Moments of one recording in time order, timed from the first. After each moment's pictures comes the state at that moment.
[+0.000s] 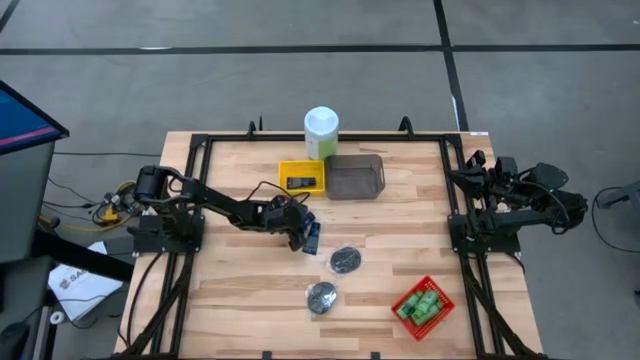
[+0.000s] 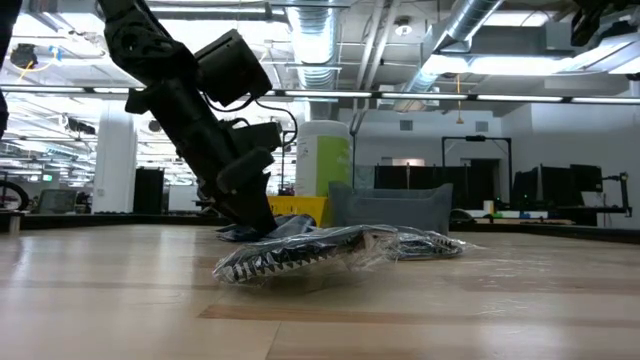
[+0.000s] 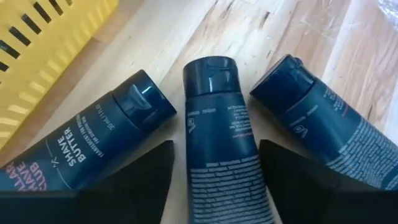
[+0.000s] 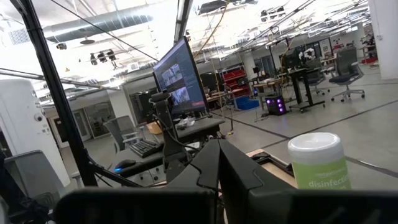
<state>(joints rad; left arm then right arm) -0.03 1.75 0.71 0.09 -0.29 -0.45 0.12 0.00 0.54 -0.29 0.32 0.20</state>
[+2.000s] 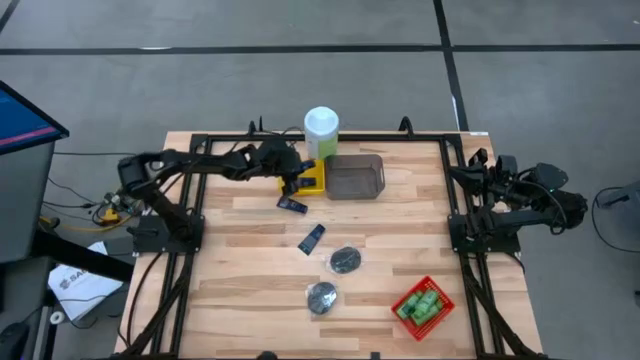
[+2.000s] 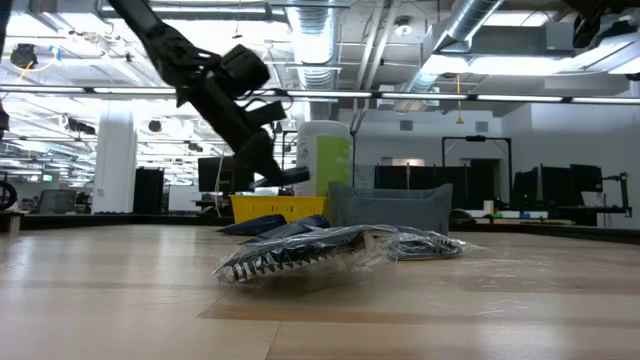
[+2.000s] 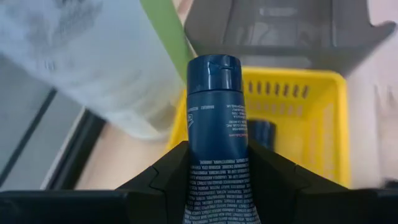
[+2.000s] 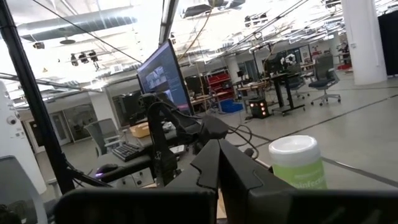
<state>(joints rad) 0.49 1.61 0.83 0.07 -0.04 0.33 0.12 0.00 0.54 -0.28 0.39 0.18</state>
